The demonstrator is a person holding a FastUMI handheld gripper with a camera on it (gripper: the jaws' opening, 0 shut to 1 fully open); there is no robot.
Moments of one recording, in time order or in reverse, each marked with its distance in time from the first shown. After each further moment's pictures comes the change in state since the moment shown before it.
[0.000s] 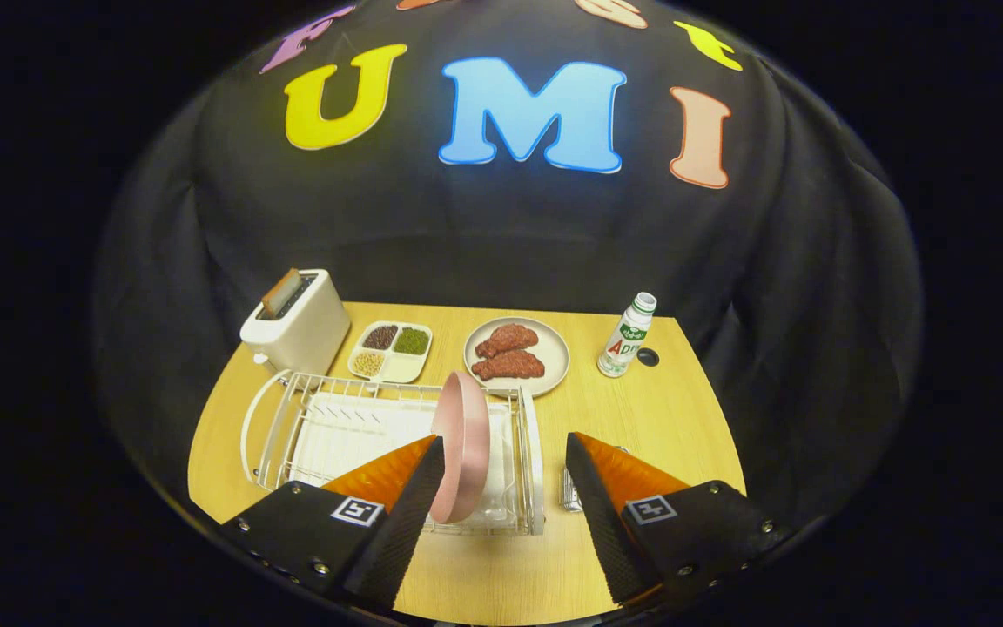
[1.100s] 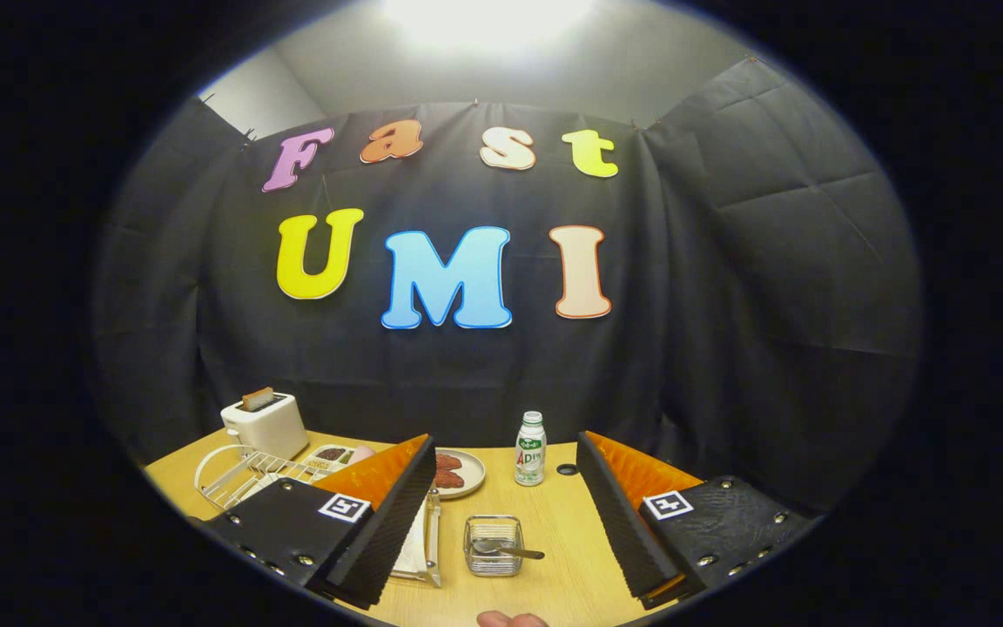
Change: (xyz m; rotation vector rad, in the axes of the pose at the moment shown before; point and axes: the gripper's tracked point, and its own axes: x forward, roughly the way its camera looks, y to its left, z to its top) arm -0.102 -0.136 -0.023 0.107 -0.773 -0.088
